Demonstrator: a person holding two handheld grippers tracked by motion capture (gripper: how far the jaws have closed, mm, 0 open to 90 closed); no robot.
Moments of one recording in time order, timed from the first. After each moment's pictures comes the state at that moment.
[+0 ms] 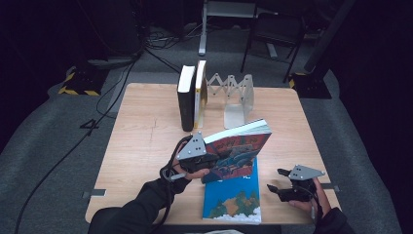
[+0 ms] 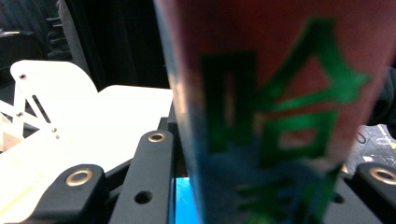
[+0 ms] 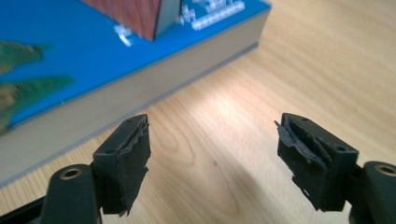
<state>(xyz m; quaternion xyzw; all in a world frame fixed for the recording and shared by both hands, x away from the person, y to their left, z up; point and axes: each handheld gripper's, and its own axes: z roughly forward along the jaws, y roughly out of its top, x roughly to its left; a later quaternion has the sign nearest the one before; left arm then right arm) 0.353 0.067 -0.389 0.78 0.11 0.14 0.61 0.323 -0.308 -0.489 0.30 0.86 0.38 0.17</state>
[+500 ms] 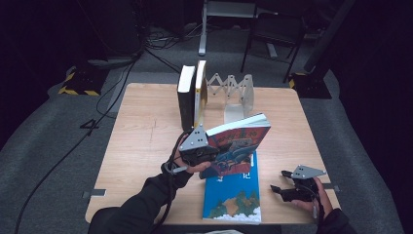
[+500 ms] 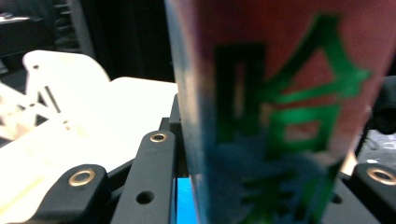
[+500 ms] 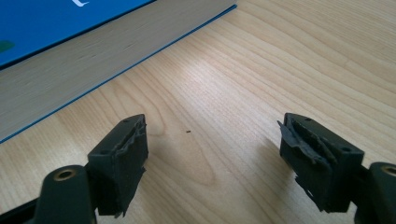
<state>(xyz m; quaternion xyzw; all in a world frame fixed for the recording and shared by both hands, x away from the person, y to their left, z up) 0.369 0.063 -0.380 0.78 0.15 0.14 0.59 0.330 -0.323 -0.504 0.34 0.85 0.37 0.15</state>
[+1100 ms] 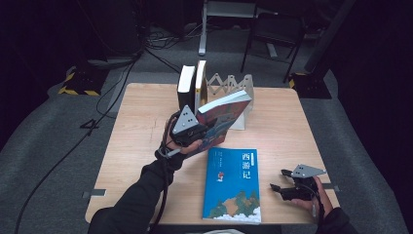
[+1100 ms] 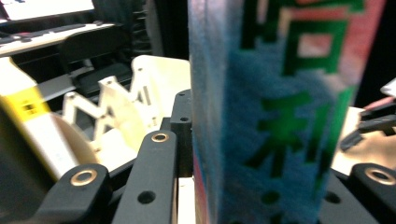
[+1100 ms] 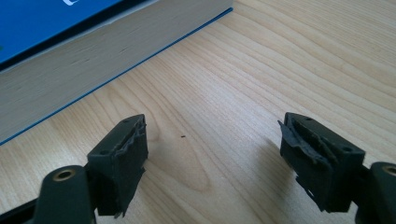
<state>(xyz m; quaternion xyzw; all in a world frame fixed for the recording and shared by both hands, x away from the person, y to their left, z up) 0.409 0.094 -0.371 0.75 0.22 0.25 0.57 0.333 -0.323 -0.505 0.34 0.85 0.38 0.16</state>
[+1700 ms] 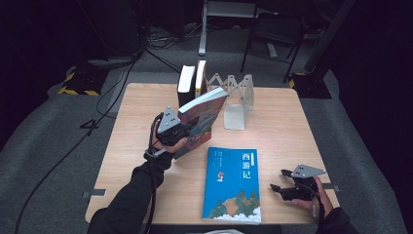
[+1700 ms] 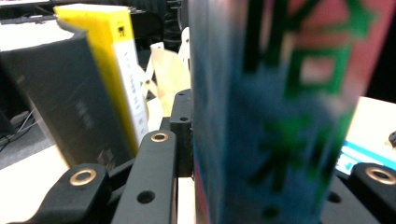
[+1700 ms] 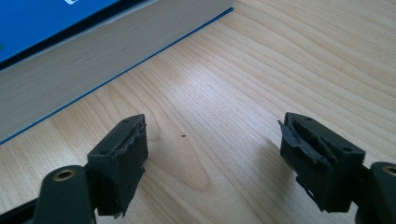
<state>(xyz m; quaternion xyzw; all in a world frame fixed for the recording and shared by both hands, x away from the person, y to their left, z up) 0.418 0.134 -0.404 0.73 0.28 0.25 0.57 0.332 -0.324 -0.505 0.34 0.85 0.38 0.15</state>
